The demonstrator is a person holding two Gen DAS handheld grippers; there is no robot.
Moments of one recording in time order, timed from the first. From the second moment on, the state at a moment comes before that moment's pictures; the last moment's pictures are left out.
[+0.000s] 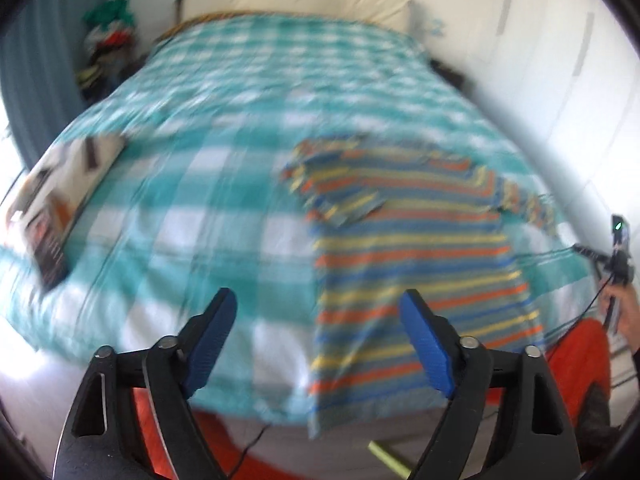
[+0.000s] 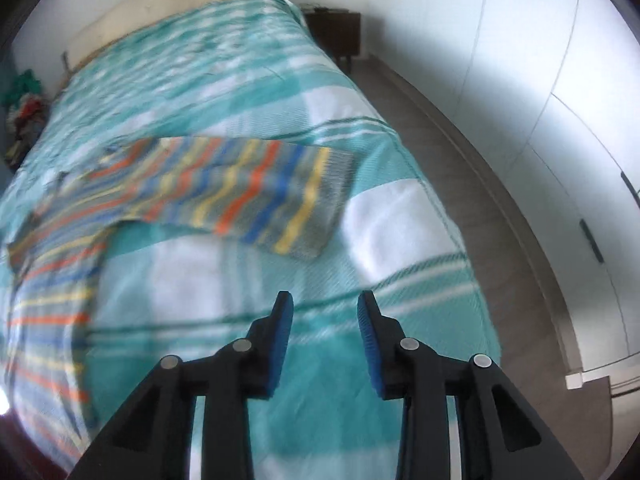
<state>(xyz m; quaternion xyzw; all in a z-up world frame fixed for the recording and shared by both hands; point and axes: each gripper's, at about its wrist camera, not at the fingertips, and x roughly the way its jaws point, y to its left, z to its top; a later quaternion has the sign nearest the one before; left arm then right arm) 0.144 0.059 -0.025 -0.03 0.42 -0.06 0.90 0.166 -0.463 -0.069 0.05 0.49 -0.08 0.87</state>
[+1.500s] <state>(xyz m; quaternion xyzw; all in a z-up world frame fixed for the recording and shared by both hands) 0.312 0.304 -0.132 -0.40 0.40 0.10 0.82 0.072 -0.299 -0.100 0.07 0.52 0.07 0.85</state>
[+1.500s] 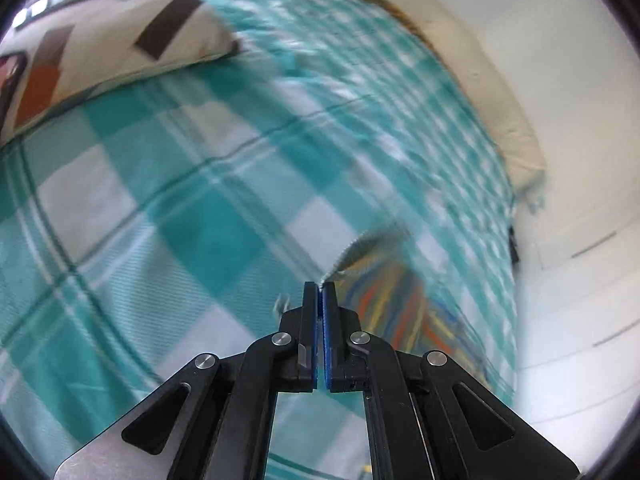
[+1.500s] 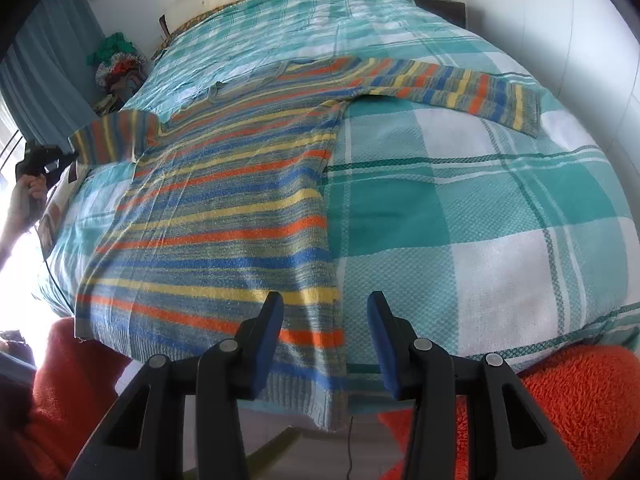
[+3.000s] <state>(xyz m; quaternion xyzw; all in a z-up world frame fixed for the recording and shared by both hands) 0.328 0.323 -0.180 -0.28 0.46 0.16 0.83 0.077 -0.263 -0.112 -0.01 0.55 0.07 0.83</state>
